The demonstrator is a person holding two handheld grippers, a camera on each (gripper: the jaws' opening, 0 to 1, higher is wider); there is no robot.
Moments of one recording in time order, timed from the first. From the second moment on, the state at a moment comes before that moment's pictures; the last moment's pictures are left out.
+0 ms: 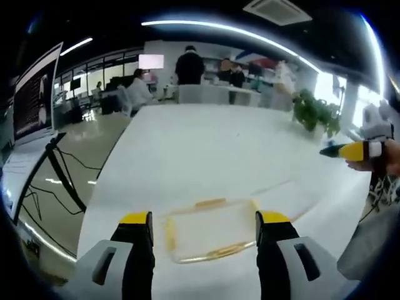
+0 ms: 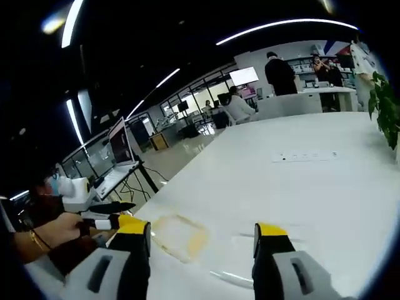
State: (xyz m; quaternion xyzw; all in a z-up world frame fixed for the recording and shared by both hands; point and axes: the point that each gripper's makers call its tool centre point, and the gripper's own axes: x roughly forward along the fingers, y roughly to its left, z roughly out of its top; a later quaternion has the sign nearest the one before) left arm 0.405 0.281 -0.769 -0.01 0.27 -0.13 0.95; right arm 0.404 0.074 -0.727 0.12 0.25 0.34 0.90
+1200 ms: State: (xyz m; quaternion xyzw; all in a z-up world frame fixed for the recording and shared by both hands) left arm 0.420 0.298 -0.798 -0.01 0.29 -0.14 0.95; right arm 0.406 0.144 -0.775 0.11 0.28 0.35 0.89
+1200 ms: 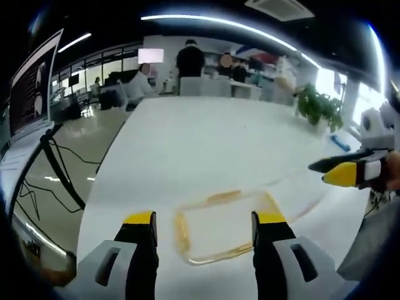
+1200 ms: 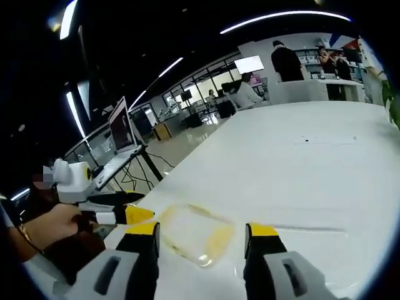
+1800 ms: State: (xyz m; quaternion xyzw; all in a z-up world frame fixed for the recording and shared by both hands) left arm 0.423 0.300 -0.823 -0.02 0.31 -0.13 0.94; right arm 0.412 0.159 -0.798 0.07 0.27 0.32 0.90
